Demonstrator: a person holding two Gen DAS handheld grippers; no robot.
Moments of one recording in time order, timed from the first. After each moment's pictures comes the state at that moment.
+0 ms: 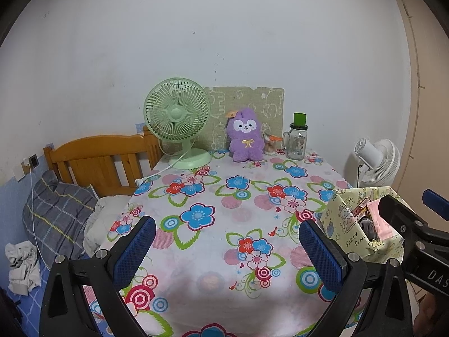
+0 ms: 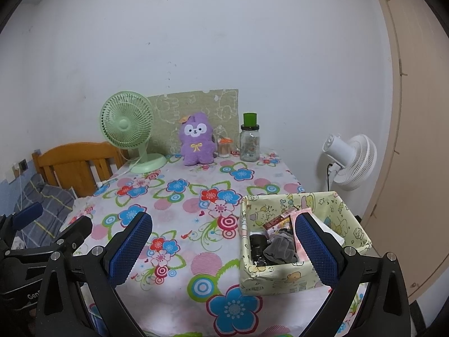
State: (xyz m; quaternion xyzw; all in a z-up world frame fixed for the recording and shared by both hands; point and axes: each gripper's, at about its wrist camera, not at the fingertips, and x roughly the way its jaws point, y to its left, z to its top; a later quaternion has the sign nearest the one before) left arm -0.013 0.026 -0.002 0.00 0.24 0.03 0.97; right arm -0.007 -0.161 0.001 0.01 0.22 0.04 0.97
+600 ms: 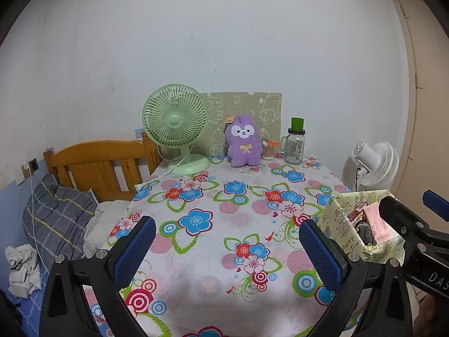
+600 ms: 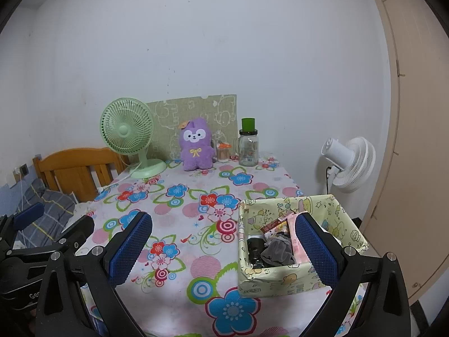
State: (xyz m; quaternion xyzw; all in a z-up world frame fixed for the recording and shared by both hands) left arm -0.016 0.019 0.003 0.00 0.23 0.03 0.97; right arm -0.013 -0.168 0.004 0.01 0.21 0.04 0.98
